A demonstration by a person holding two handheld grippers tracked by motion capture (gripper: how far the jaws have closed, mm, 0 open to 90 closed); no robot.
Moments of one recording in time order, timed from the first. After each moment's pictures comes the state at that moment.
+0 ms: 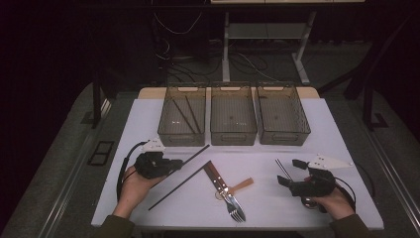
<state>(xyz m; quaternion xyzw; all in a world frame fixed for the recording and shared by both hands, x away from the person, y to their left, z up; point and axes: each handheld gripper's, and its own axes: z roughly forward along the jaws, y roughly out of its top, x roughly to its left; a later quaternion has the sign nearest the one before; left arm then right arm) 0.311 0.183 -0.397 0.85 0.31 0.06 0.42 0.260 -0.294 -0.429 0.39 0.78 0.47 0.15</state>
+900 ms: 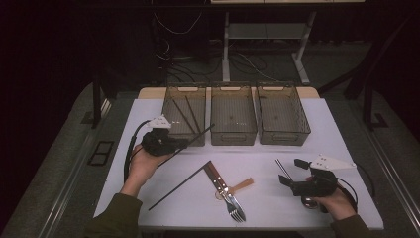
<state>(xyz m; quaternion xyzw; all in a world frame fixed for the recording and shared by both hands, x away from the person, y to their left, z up) 0.363 0.167 -0.371 0.84 0.31 0.07 0.44 0.258 -0.297 -0.428 0.39 0.77 0.48 0.16</state>
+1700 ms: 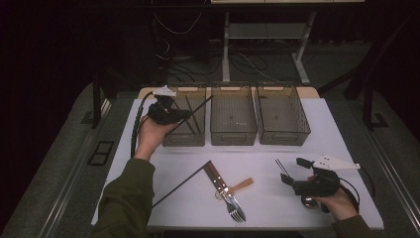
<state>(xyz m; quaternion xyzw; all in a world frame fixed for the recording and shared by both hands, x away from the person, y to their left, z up) 0.437 0.156 -0.339 0.82 0.35 0.11 0.43 0.256 -0.301 -0.425 0.40 0.76 0.48 0.16</state>
